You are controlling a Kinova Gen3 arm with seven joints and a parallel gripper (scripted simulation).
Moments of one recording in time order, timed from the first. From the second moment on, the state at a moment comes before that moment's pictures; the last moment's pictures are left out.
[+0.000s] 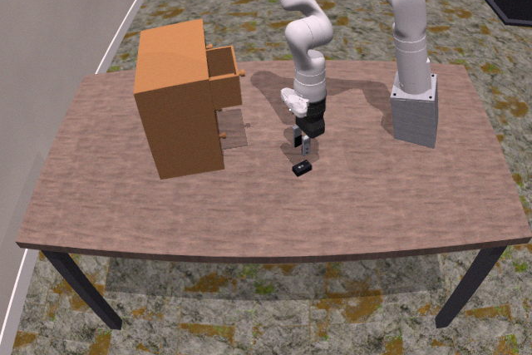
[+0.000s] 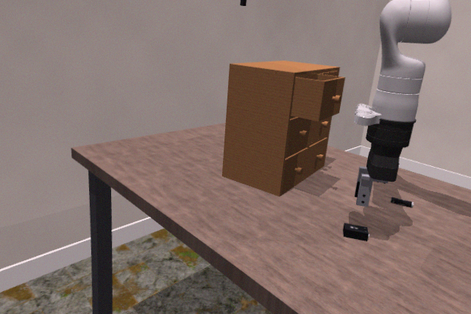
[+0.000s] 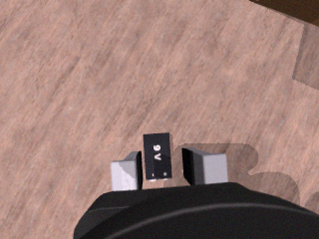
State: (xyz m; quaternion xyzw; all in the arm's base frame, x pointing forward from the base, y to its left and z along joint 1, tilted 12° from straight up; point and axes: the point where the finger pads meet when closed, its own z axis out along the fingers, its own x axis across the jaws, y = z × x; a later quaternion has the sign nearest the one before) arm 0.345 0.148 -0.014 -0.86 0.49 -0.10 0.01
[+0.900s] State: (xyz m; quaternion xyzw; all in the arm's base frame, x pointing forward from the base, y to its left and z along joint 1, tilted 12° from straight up) arm 0.345 0.148 -0.015 -0.86 0.49 -0.10 0.01
